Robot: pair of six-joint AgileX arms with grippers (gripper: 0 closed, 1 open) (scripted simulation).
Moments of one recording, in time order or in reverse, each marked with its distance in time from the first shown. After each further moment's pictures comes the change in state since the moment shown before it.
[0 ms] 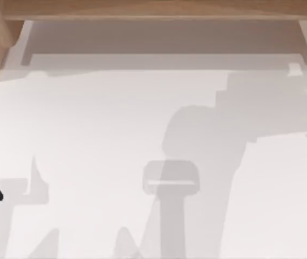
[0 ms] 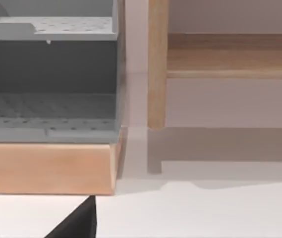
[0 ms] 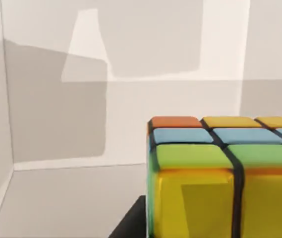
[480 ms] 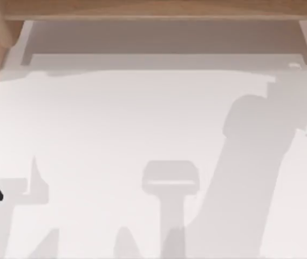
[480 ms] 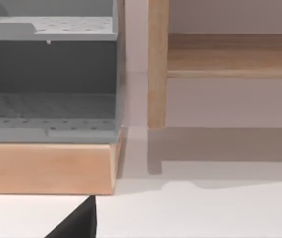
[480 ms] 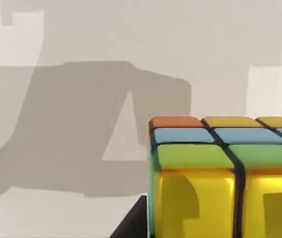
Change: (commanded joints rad) left arm 0.000 0.000 0.000 0.000 0.000 0.000; right arm -0.065 0.150 0.052 0.106 -0.133 -0.037
